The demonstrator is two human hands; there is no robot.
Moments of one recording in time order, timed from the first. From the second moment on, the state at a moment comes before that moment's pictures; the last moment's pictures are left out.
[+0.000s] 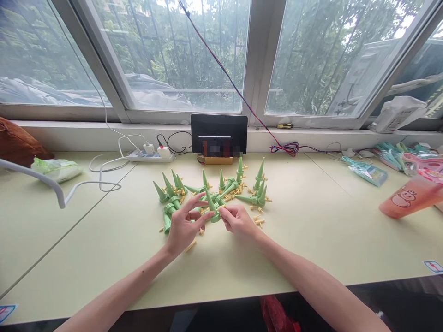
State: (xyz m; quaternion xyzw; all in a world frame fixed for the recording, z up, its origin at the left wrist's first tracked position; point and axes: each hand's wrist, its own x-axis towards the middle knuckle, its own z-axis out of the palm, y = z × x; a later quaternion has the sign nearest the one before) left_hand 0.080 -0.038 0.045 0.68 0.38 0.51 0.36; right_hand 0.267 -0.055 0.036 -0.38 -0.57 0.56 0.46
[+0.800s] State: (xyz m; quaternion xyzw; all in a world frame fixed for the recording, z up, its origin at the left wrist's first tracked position) left_hand 0.081 -0.038 0.046 0.76 0.21 0.51 0.34; right_hand 0.268 -0.052 0.026 -0.43 -0.57 0.51 0.48
